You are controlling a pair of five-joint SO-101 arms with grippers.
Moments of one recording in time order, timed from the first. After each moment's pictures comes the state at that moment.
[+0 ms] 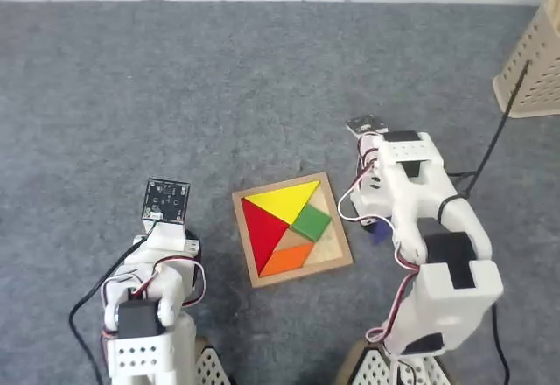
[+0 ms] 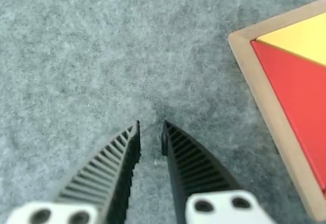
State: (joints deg) left arm -11.0 -103.4 97.1 72.6 -6.1; right arm -8.9 13.9 23.9 69.6 12.9
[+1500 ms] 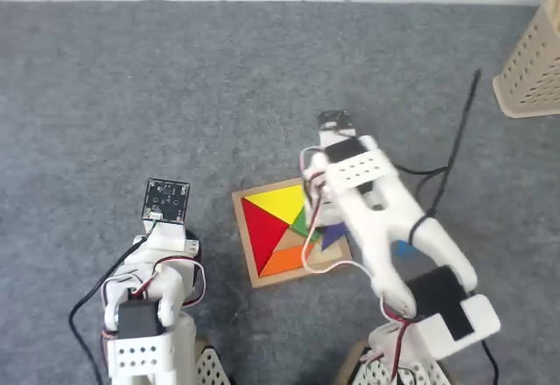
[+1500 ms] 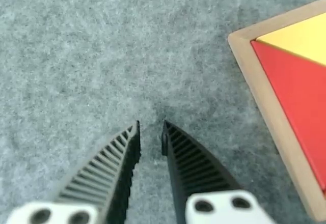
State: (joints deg) left arm -11.0 -103.4 97.1 72.6 -6.1; right arm -29.8 0.8 26.4 74.8 -22.5
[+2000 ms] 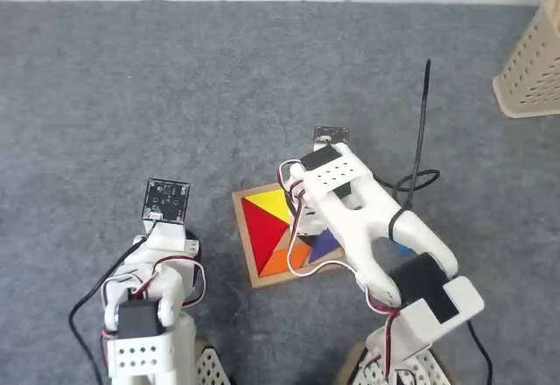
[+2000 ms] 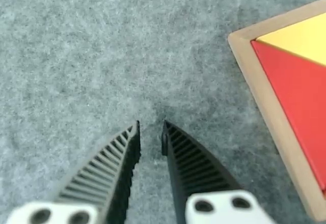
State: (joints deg) left arm -11.0 -103.4 97.1 72.6 -6.1; right arm -33.3 6.0 25.7 75.2 -34.9
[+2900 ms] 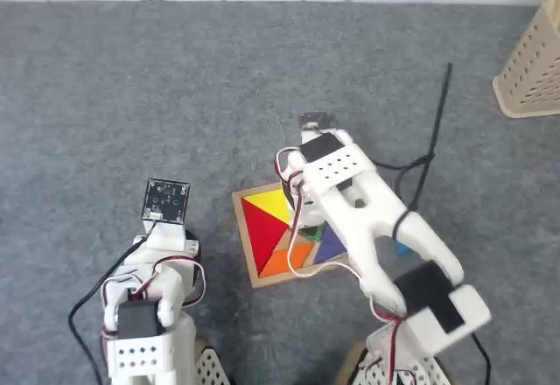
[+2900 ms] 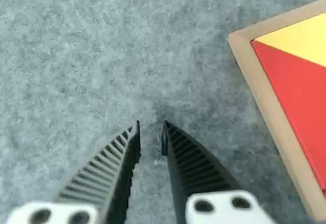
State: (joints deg) left arm -11.0 -103.4 97.1 72.6 -6.1; right arm -32.8 1.1 19.4 81.3 -21.1
